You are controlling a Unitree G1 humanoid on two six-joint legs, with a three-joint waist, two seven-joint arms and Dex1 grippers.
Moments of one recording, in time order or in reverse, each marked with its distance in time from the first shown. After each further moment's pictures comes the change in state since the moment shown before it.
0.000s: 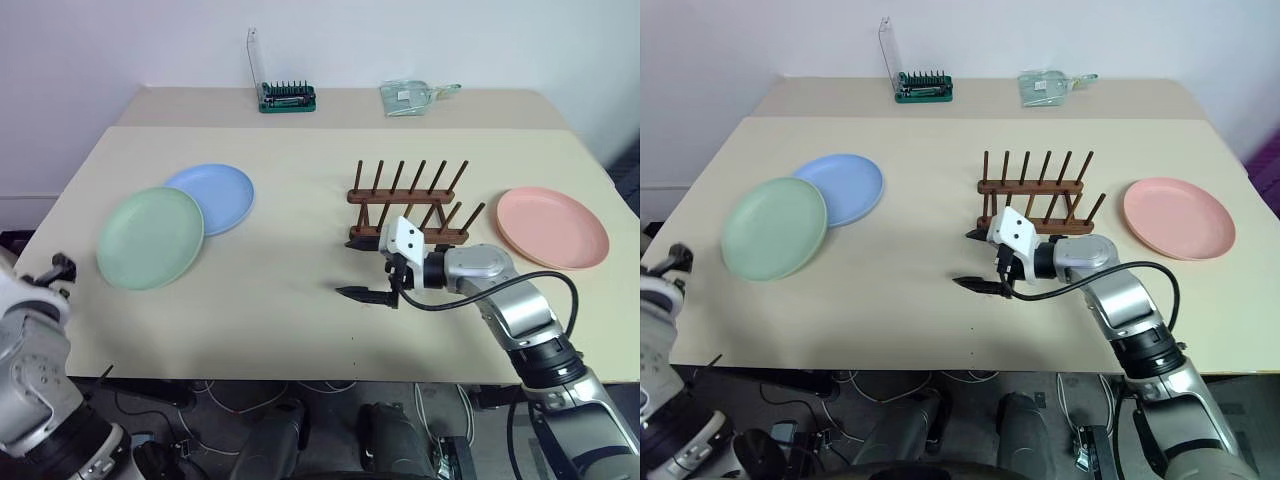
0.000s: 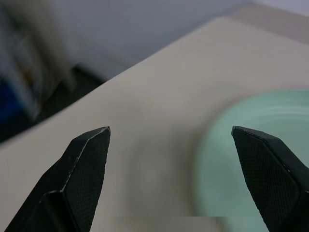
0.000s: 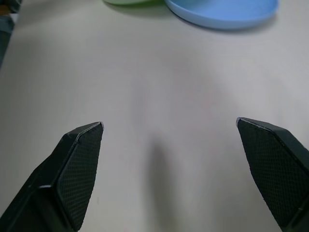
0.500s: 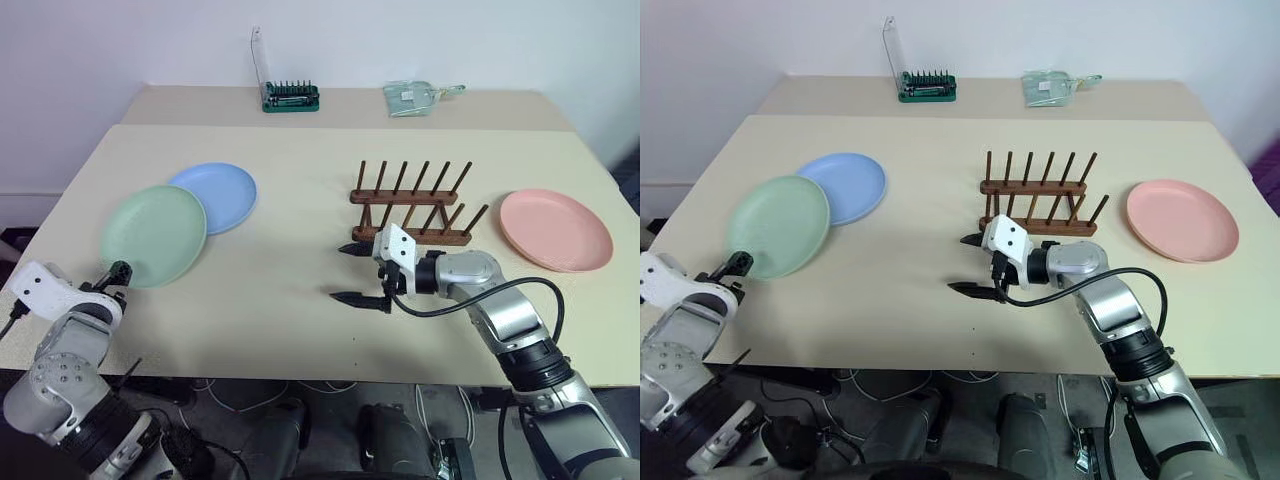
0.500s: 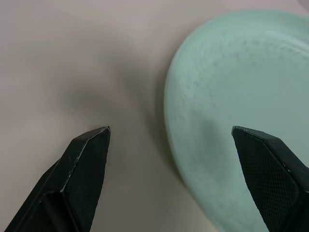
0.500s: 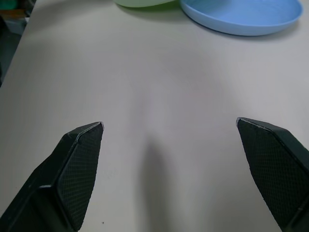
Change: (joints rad) left arm -0.117 -0.105 0.030 0.149 -0.164 0.053 0.073; right arm 0.036 0.031 0.003 0.010 -0.026 -0.046 -0.018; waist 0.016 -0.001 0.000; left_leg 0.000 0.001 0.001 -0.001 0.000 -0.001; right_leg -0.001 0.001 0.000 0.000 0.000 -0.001
